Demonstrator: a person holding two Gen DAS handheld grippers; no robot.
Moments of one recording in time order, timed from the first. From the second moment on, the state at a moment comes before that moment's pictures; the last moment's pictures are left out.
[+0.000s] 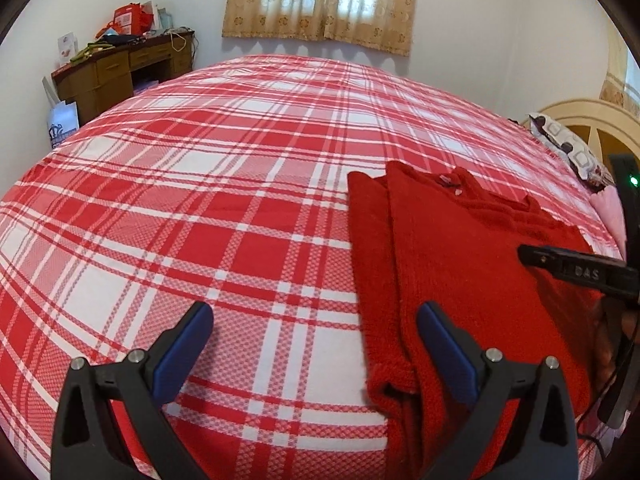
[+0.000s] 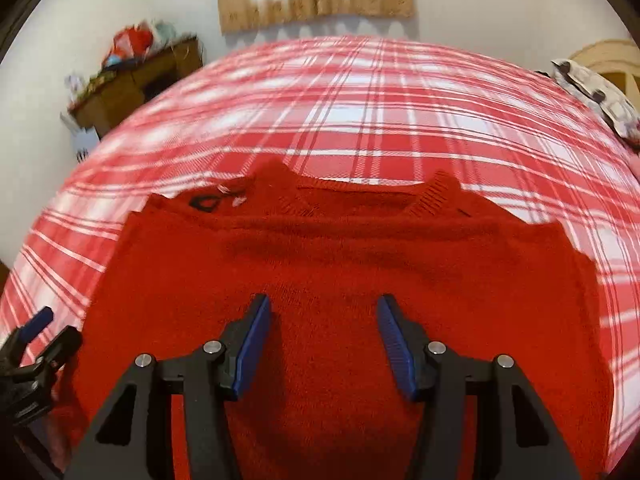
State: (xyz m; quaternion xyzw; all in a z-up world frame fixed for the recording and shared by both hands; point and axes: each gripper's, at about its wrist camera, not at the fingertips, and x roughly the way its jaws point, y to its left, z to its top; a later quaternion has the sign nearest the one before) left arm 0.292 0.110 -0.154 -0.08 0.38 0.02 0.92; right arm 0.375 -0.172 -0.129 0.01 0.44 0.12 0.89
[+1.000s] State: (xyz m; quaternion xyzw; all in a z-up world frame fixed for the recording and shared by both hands) left arm 0.312 0.143 -0.147 -0.13 0.40 -0.07 0.91; right arm 0.212 -0.037 -0.147 -0.24 0.32 0.26 0.88
